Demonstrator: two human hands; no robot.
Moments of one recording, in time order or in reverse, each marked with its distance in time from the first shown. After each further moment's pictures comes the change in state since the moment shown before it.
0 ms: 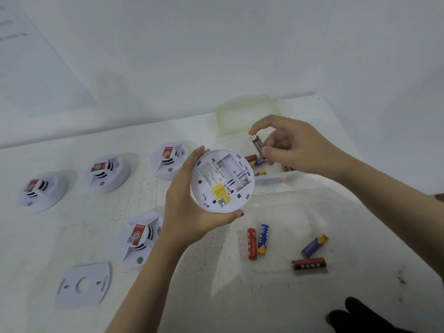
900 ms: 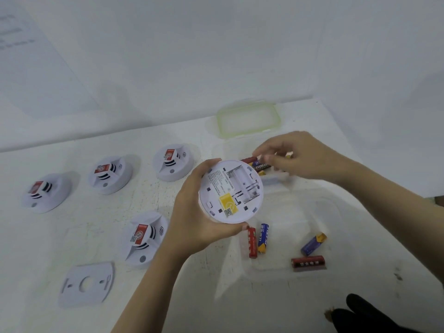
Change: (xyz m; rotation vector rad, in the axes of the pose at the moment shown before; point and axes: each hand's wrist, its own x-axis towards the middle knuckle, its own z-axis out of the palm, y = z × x) left_hand -0.011 0.013 -0.002 -0.139 -0.118 0.043; right_hand -0.004 0.011 -0.001 -0.248 -0.054 0.025
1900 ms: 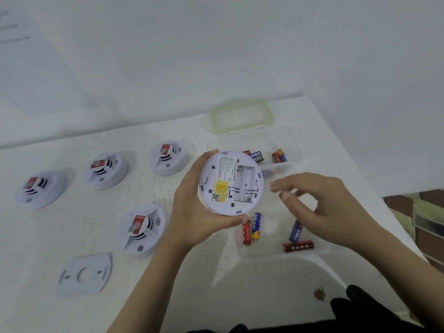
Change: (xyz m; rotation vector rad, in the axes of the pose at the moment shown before) left_hand -0.007 0.012 0.006 -0.066 0.034 0.020; right_hand -0.105 -0.019 0.036 -0.093 0.265 -0.115
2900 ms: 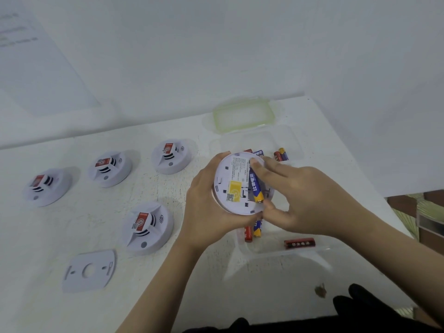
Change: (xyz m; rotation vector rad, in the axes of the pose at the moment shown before) left_hand -0.001 0.018 0.016 0.056 0.031 -0.032; right_hand 0.023 -0.013 0.008 -0.427 -0.101 -0.332
